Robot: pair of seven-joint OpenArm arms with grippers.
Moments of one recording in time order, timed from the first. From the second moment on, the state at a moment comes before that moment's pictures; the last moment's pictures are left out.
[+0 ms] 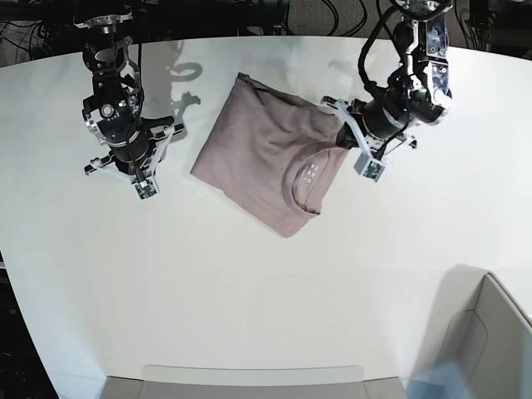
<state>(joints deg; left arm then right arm) 11.8 -8.9 -2.0 111.9 -25.9 -19.8 65.7 -7.0 14.5 -2.3 104.8 -2.4 15.7 -53.1</state>
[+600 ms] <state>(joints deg) 3.1 -8.4 8.6 93.4 -20.4 -20.5 63.5 -0.3 10.5 -27.3 94.0 -3.2 15.4 -52.3</state>
